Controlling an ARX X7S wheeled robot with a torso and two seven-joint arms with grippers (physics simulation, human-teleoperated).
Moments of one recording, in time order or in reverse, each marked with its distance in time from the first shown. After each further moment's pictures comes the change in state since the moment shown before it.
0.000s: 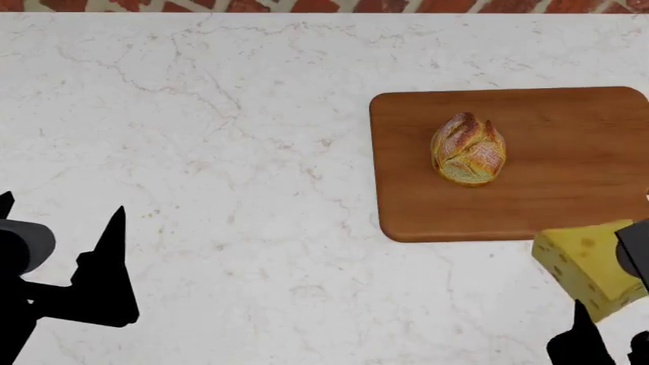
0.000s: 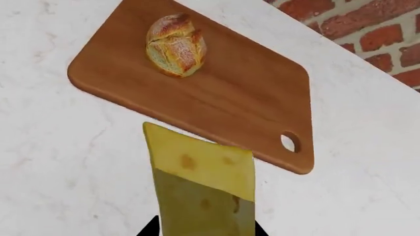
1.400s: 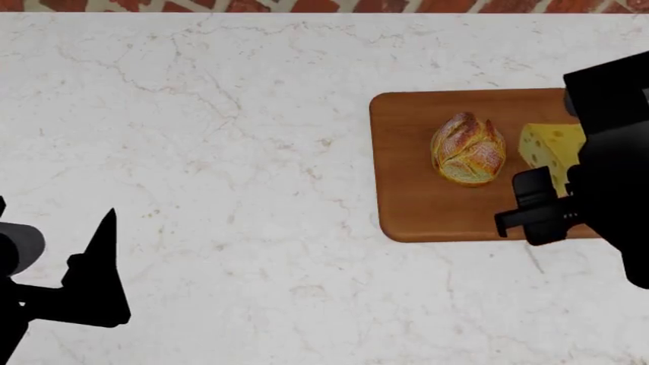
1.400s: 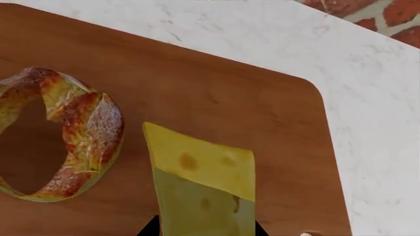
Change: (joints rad) left arm 0.023 -0.031 -0.016 -0.021 -0.043 0.042 -0.027; right arm 0.380 -0.476 -0.504 0.793 -0.902 -0.185 -0.573
